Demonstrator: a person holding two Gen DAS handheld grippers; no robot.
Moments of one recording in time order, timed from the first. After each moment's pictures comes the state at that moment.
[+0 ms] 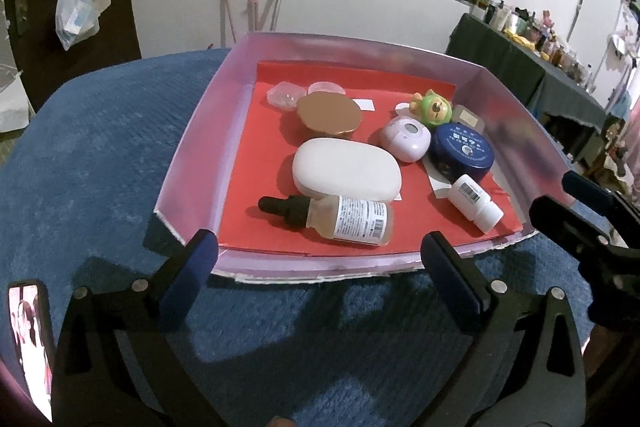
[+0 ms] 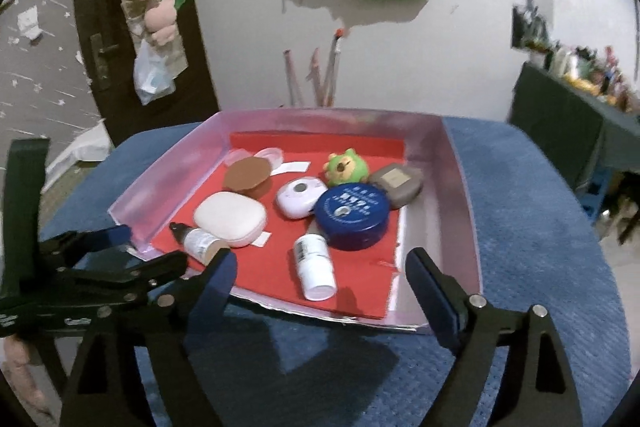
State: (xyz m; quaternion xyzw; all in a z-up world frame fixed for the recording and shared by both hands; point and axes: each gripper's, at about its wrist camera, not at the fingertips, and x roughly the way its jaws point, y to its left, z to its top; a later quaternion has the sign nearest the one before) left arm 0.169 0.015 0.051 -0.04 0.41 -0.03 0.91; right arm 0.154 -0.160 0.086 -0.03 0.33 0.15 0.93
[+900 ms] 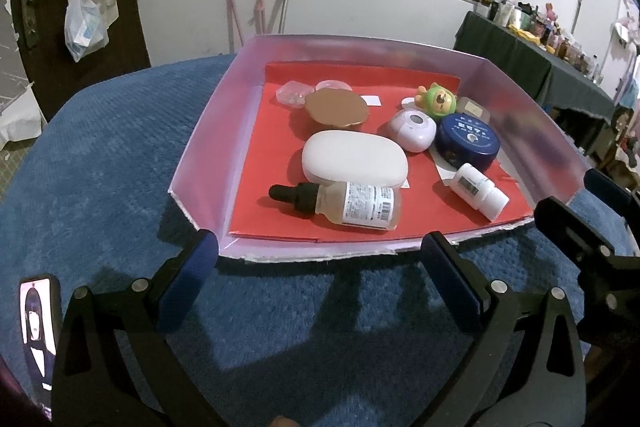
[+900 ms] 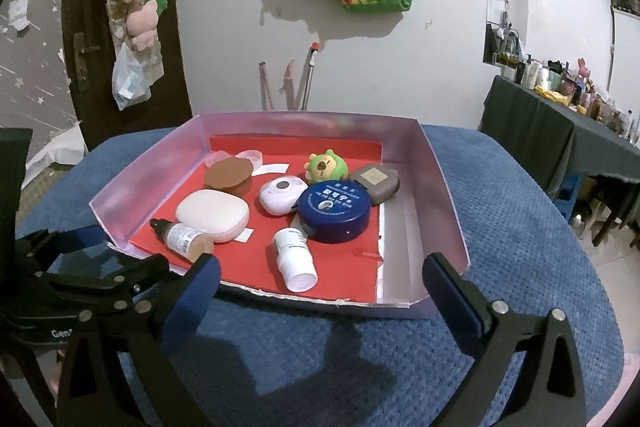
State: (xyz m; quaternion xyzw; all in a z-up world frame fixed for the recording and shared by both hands) left arm 0.155 0.011 0.047 -0.02 0.40 -0.02 0.92; right arm 0.135 -0.158 0.080 -0.04 0.30 0.10 0.95
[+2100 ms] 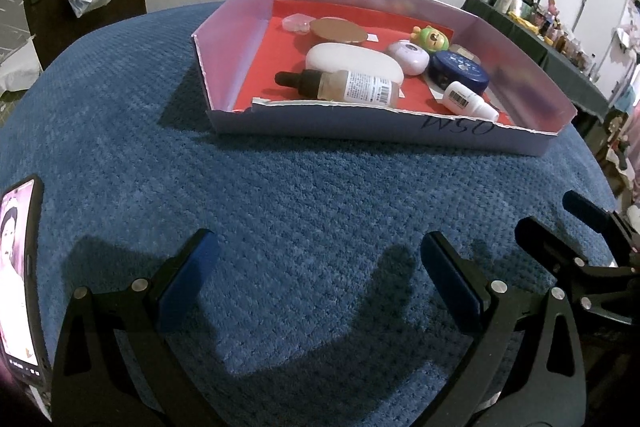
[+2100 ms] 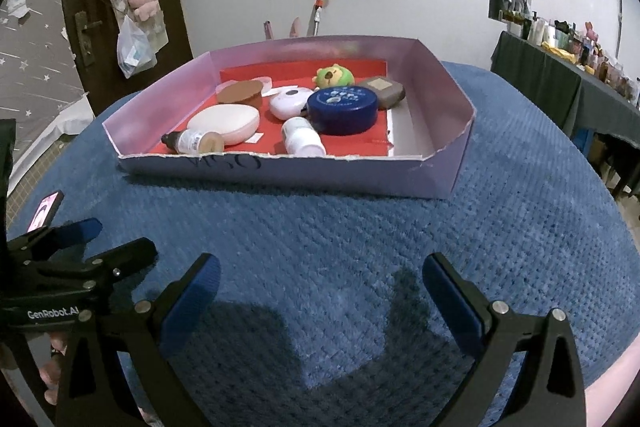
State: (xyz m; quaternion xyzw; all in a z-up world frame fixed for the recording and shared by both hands) left arm 0.103 0.017 0.011 -0.06 0.44 -0.02 0.90; right arm 0.094 -0.166 0.028 -0.03 0.37 0.11 0.92
